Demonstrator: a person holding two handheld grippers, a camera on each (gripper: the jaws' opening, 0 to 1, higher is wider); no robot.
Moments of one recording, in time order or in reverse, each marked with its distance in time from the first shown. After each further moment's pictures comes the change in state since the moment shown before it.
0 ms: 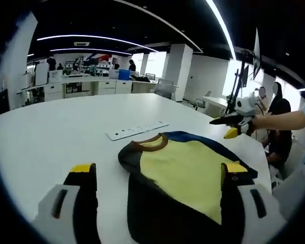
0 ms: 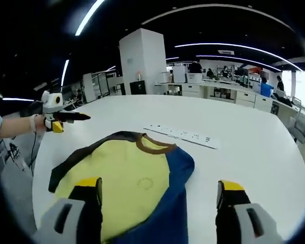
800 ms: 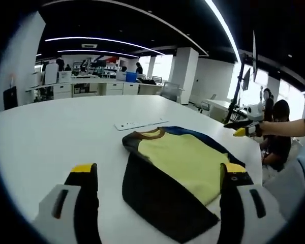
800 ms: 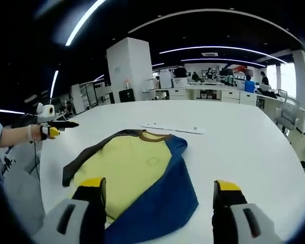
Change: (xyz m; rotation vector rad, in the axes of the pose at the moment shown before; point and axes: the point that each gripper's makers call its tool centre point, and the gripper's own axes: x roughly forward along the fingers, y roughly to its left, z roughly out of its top) left arm -0.073 -0.026 -0.027 -0.022 -0.024 0.056; right arm -0.074 0.027 -0.040 0.090 -0.057 -0.089
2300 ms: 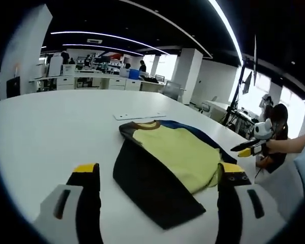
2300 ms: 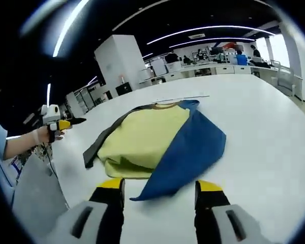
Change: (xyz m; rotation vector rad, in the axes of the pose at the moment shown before) left arm -0.022 -0.020 -0.022 -0.060 0.011 0.004; right arm -0.037 0.063 -0.092 0.219 0.107 0.045
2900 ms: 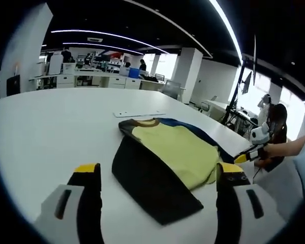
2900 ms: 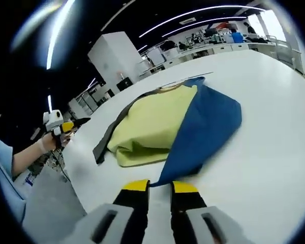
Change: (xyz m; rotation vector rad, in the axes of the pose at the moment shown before) left arm -0.006 -0.003 -0.008 -0.009 0.012 -0.005; right arm 0.015 0.022 -0.030 0.126 0.082 0.068
